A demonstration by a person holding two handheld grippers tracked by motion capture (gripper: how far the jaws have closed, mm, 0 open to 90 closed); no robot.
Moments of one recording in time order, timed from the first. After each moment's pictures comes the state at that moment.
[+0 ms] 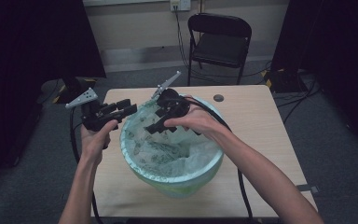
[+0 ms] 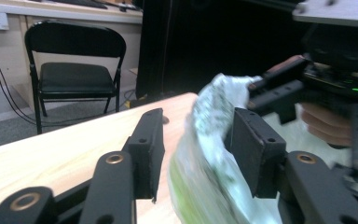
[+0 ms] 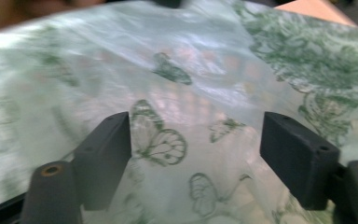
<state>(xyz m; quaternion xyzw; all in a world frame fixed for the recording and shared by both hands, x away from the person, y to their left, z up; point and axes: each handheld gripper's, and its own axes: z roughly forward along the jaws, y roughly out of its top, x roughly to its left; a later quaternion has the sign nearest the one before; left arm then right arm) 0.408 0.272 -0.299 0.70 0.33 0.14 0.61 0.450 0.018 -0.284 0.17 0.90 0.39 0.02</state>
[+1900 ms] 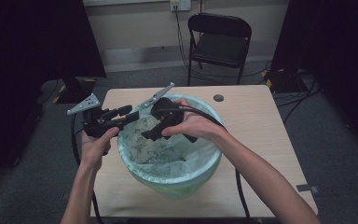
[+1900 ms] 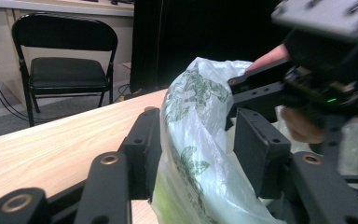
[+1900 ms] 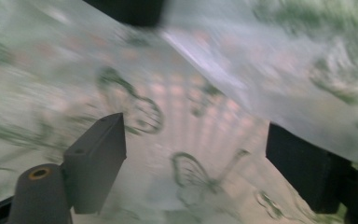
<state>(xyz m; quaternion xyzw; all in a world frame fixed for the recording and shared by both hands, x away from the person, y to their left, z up) 0.400 0.266 -0.305 0.71 0.33 0.14 0.61 0.438 0.033 -0.301 0.19 0.90 0.38 0.07</state>
